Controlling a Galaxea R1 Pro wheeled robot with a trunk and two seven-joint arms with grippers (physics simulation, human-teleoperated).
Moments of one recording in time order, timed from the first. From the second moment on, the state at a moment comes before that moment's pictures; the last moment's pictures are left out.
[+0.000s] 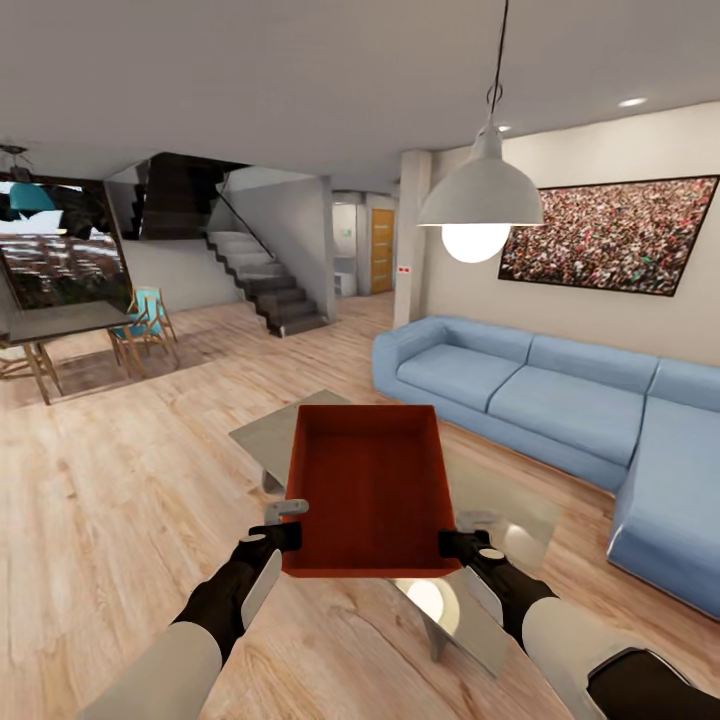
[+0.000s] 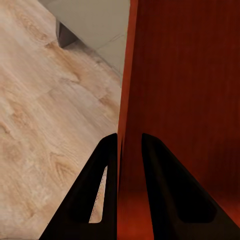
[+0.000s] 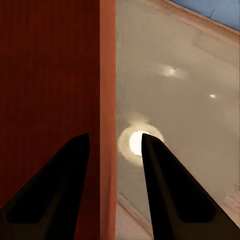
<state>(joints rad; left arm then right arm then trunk) -0.65 -0.11 -0.14 -0.64 0.20 0.32 0.24 -0.79 0.01 0.40 -0.23 -0.39 -0.03 -0.10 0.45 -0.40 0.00</state>
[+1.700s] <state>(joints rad) -0.65 -0.11 -0.14 -0.64 0.20 0.32 0.24 -0.79 0.01 0.40 -0.23 -0.39 -0.03 -0.10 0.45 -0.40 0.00</state>
